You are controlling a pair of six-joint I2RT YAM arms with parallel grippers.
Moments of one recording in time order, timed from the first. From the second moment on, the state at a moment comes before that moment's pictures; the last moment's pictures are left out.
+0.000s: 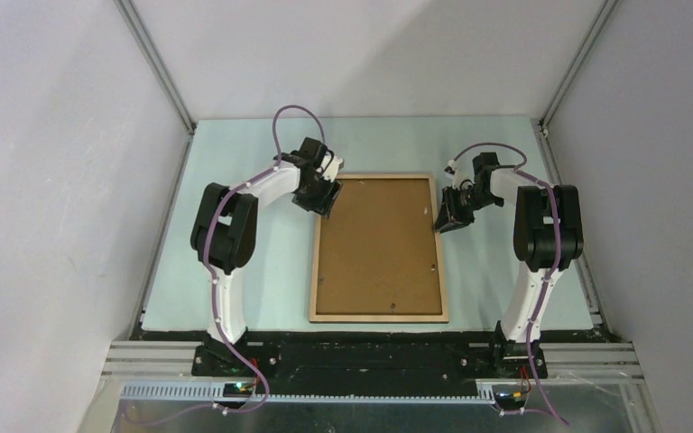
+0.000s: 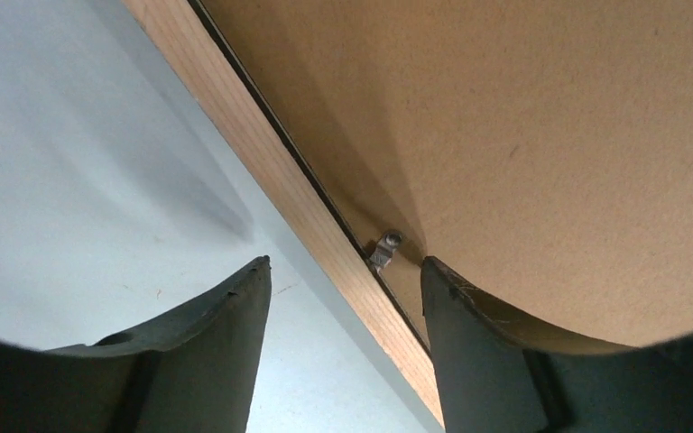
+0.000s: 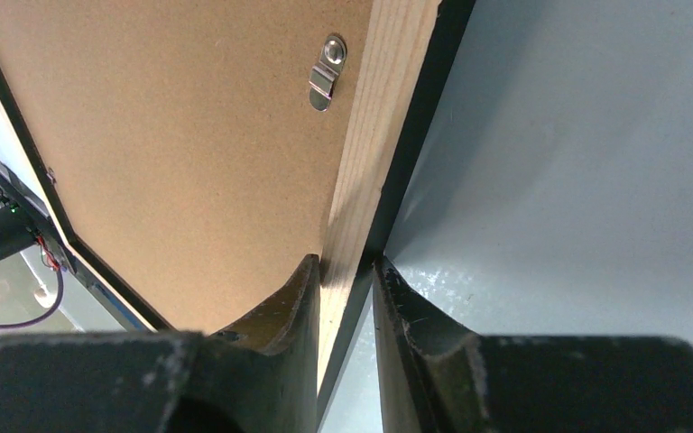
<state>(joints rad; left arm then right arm) -0.39 2.06 1.53 -0.67 0.08 0.09 0.03 1.99 1.30 -0.68 -0.65 -0.08</state>
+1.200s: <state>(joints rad) -0.46 1.54 0.92 -0.66 0.32 0.17 0.03 1.99 1.30 -0.68 -0.65 -0.11</state>
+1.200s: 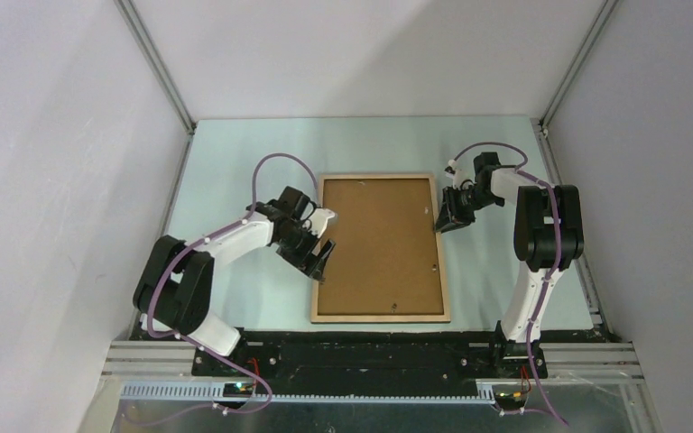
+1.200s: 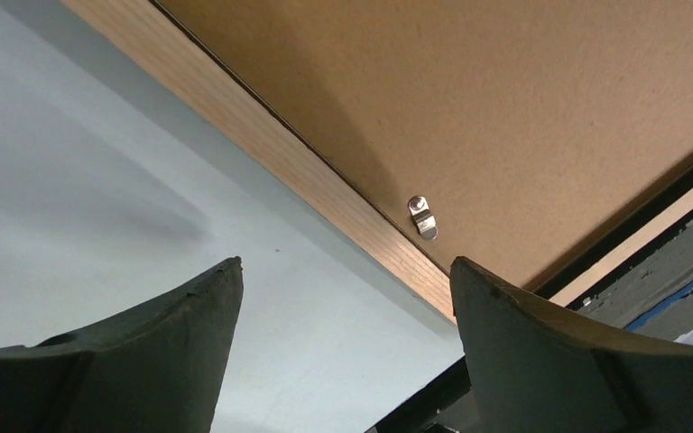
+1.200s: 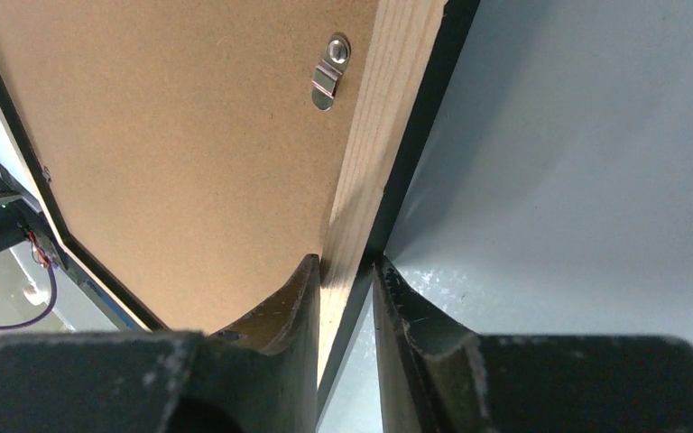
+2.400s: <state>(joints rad) -0.66 1.58 0.89 -0.62 0.17 0.18 0.04 1.99 1.30 -0.68 -0.65 -0.11</state>
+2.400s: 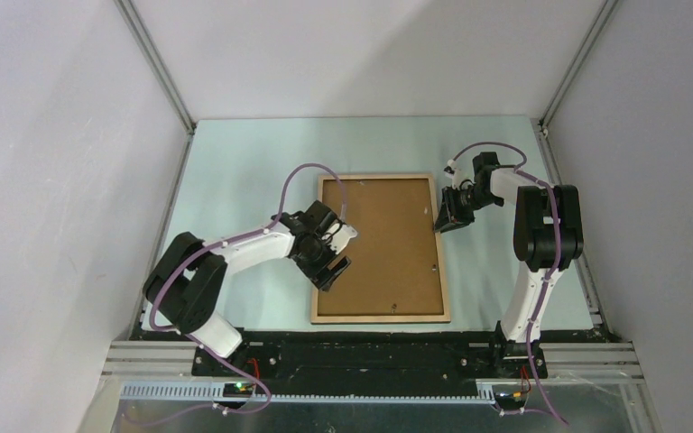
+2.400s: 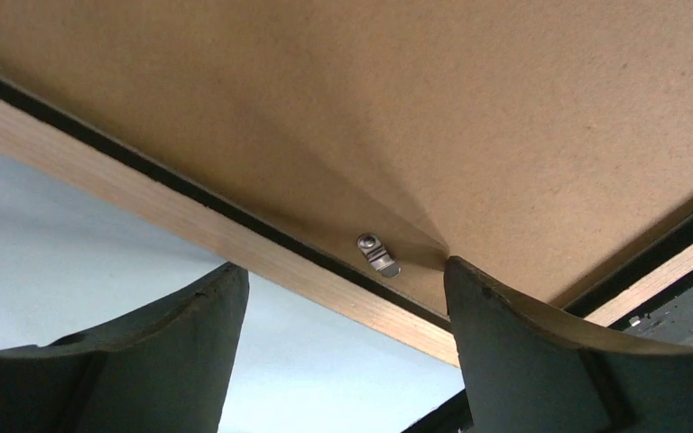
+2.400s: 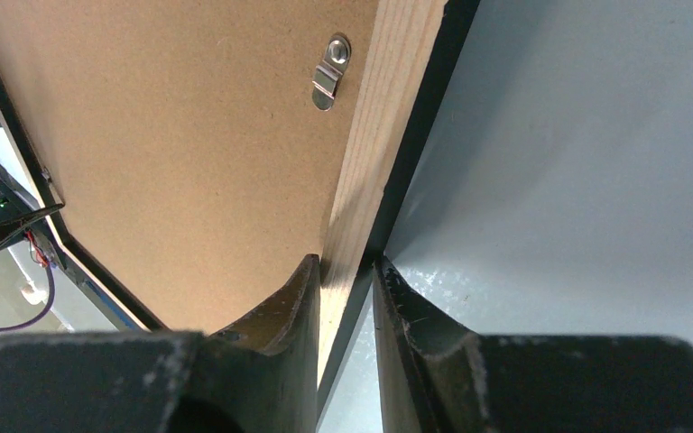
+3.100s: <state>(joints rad) -0.69 1.60 0.94 -0.65 0.08 0.16 0.03 1.99 1.30 -0.68 -0.65 -0.11</state>
